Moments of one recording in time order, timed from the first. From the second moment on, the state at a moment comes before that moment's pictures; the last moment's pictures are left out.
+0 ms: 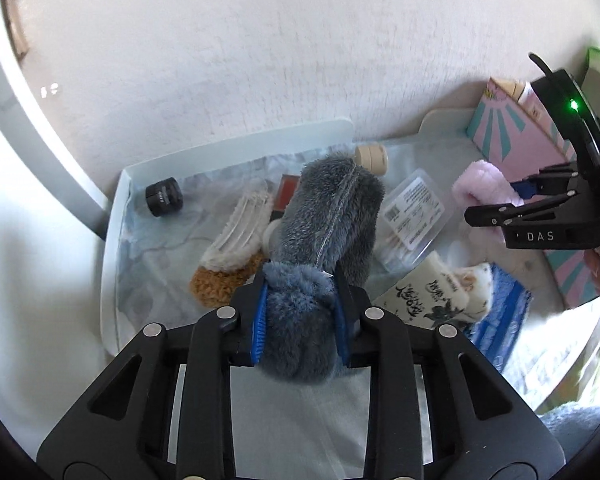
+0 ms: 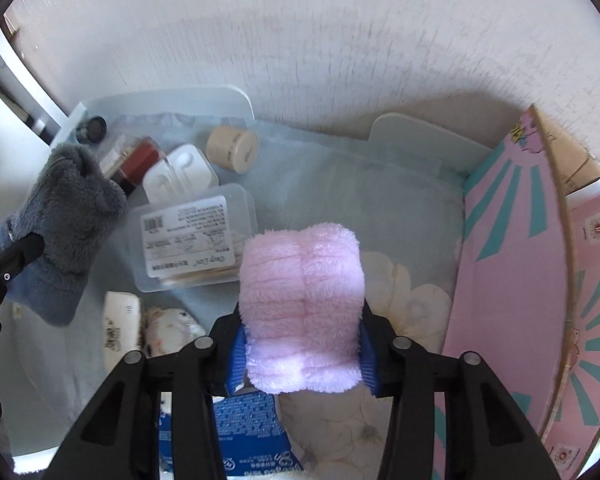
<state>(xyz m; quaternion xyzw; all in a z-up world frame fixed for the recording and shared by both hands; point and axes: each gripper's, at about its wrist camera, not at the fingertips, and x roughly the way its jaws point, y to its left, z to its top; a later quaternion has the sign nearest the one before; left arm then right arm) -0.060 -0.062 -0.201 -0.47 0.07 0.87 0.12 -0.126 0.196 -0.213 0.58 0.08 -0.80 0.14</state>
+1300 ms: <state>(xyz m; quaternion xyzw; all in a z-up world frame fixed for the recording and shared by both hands) -0.116 0.083 -0.043 -0.40 0.05 0.88 0.26 -0.074 0.315 -0.099 0.52 0.01 -0.85 0.08</state>
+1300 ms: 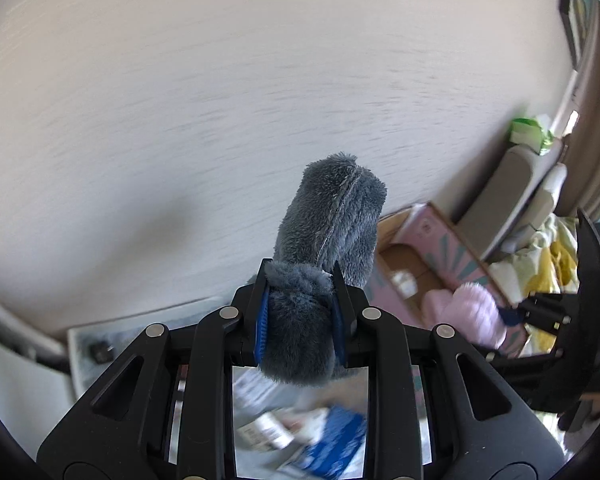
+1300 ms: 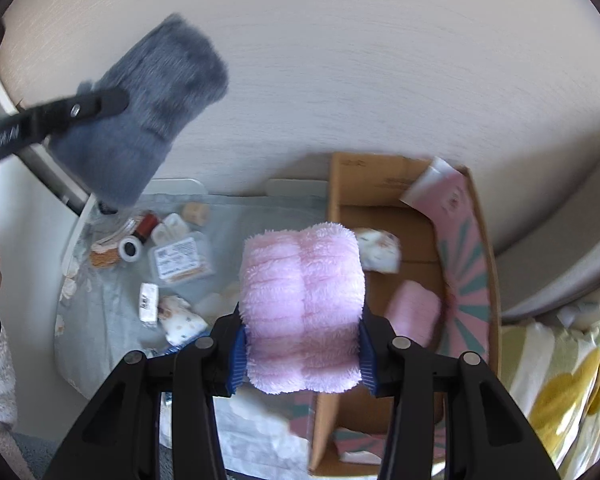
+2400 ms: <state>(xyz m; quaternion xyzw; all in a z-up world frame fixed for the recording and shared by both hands) -0.133 0.287 -0.122 -0.47 0.12 0.83 0.29 -0.059 0.396 -0.153 0.57 -0.03 -0.82 0.05</state>
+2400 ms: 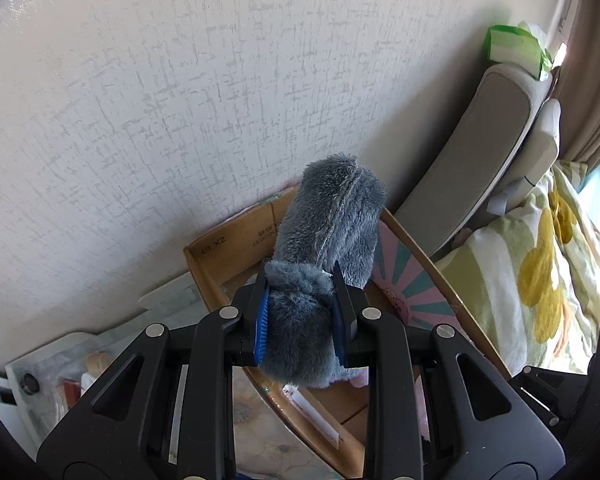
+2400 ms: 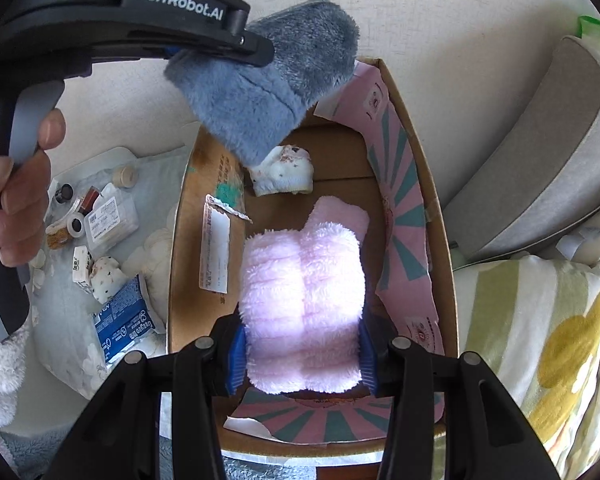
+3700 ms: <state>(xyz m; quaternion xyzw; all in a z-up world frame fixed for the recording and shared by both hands) -0.111 0.140 -0.042 -0.40 0.07 0.88 0.24 -0.051 0.331 -0.105 0.50 0.02 -0.86 0.04</state>
